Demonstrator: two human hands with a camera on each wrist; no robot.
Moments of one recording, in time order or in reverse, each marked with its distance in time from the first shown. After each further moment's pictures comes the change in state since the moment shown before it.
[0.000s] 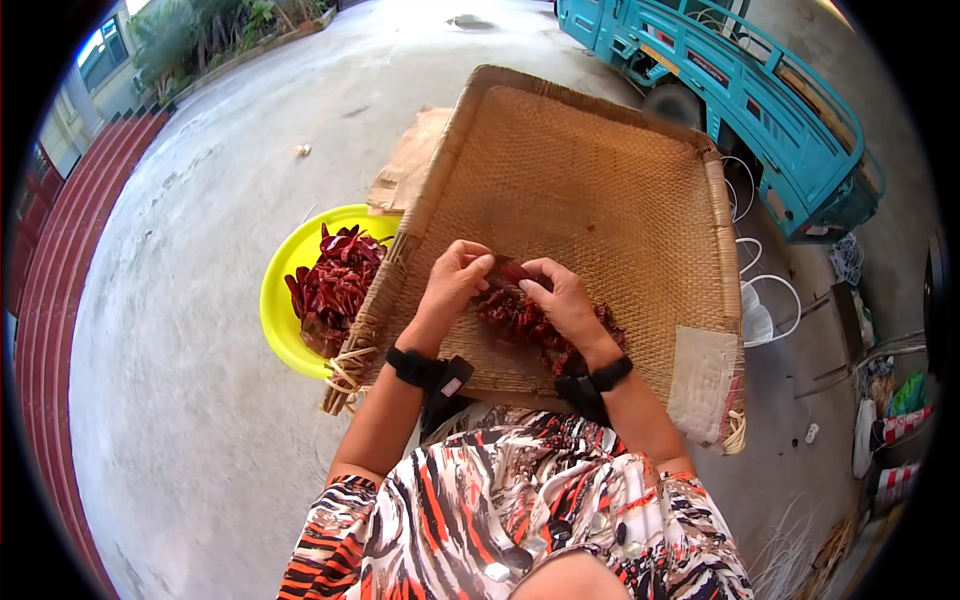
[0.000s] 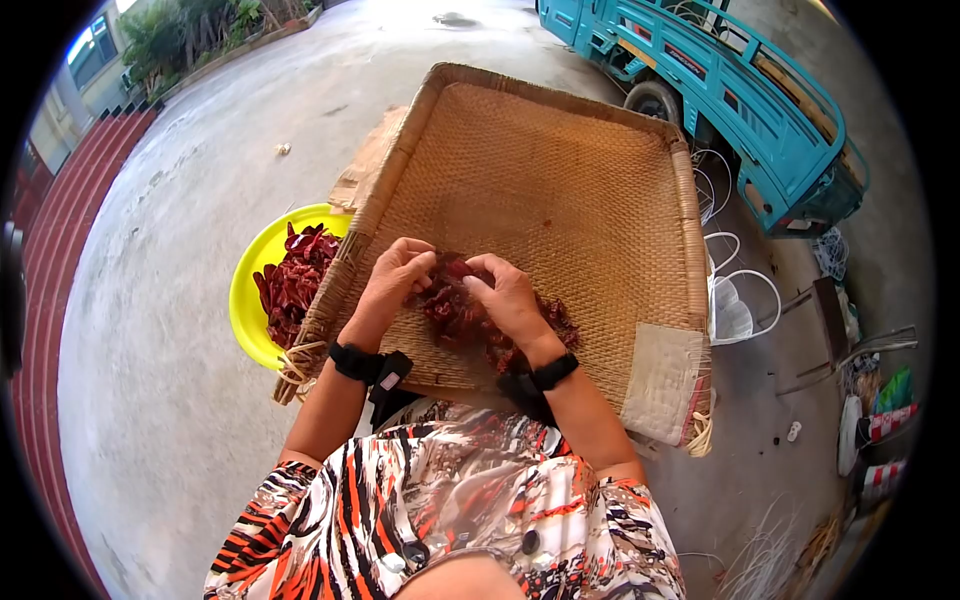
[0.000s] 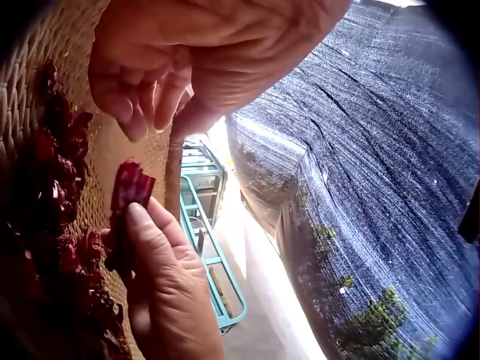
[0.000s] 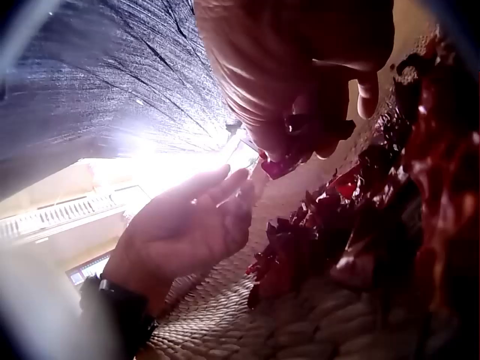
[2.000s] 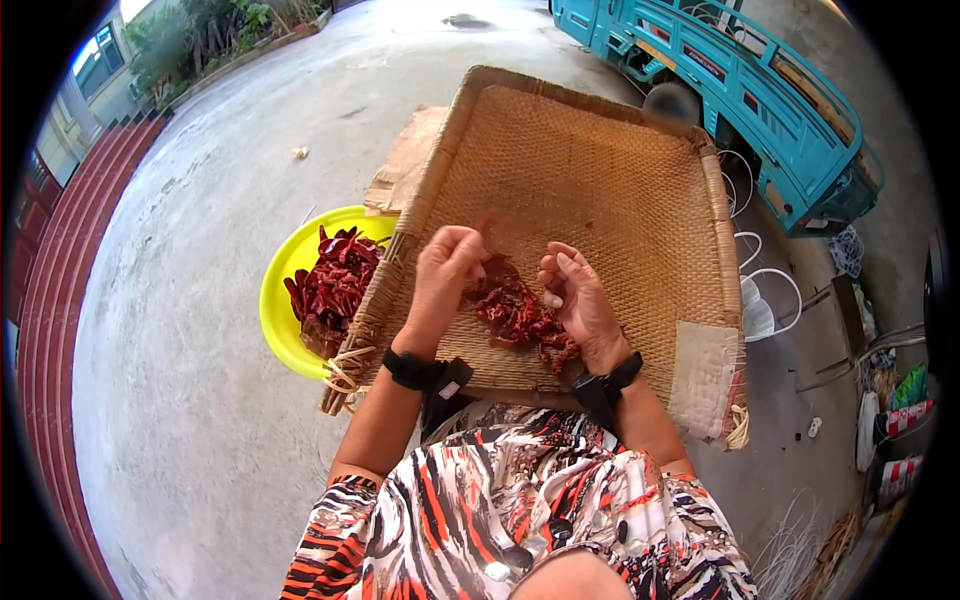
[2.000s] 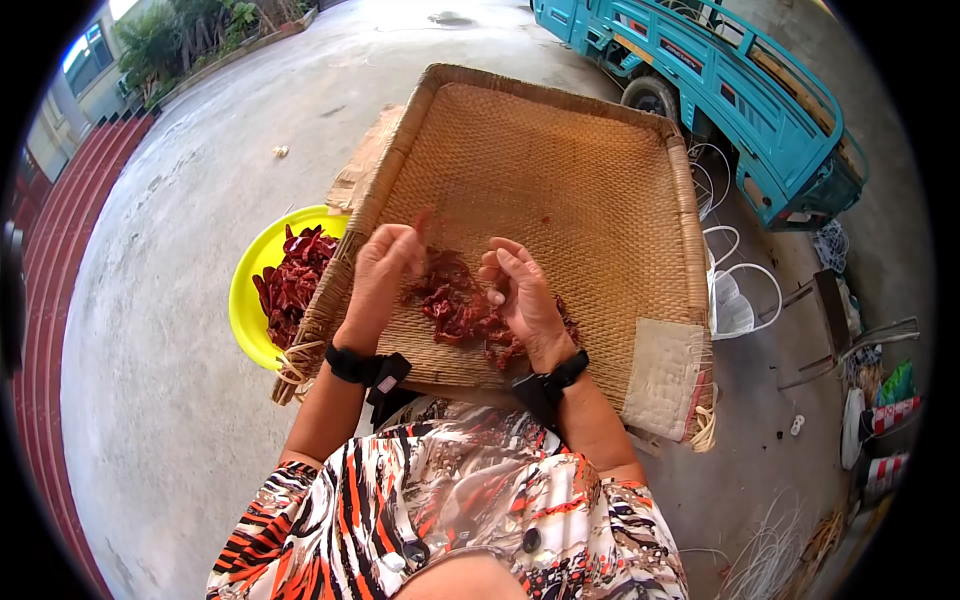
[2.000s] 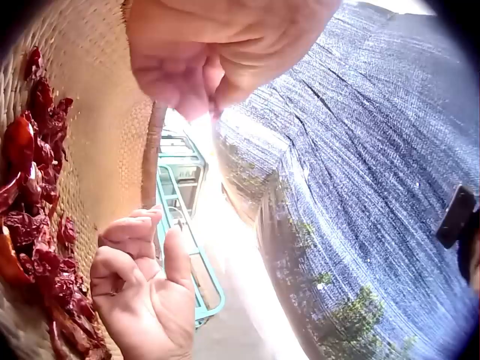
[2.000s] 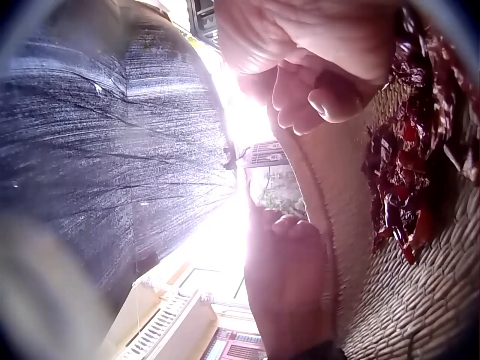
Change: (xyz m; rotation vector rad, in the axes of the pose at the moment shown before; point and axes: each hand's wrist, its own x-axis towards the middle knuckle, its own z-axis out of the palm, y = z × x) left_hand -0.008 0.016 0.003 -0.185 0.067 0.263; right_hand -0.012 -0.015 -0.020 1.138 0.063 0.303
